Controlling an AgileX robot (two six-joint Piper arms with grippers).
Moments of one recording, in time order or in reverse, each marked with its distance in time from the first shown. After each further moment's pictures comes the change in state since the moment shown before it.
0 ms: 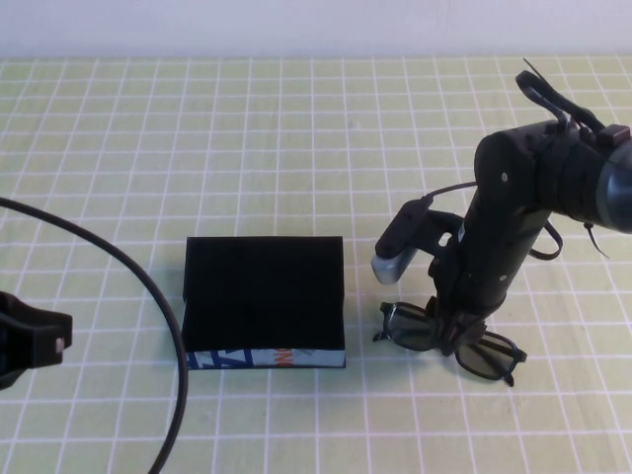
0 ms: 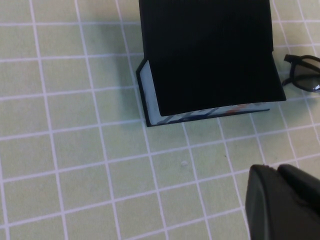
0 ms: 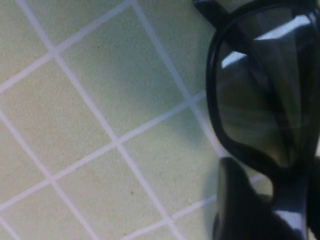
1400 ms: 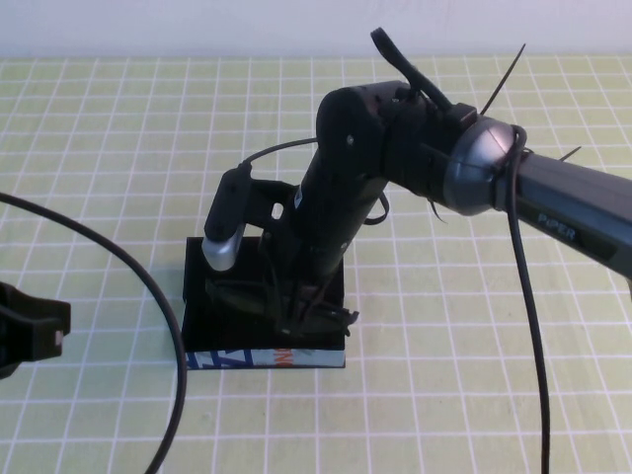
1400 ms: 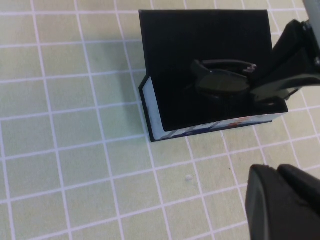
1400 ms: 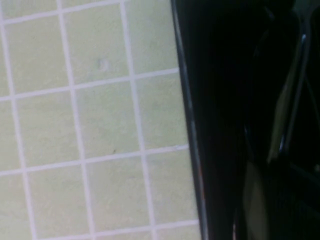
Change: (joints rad) right arm 0.234 0.191 -0.490 0.176 0.111 -0.183; left arm 0.000 0.000 0.000 -0.002 -0.035 0.030
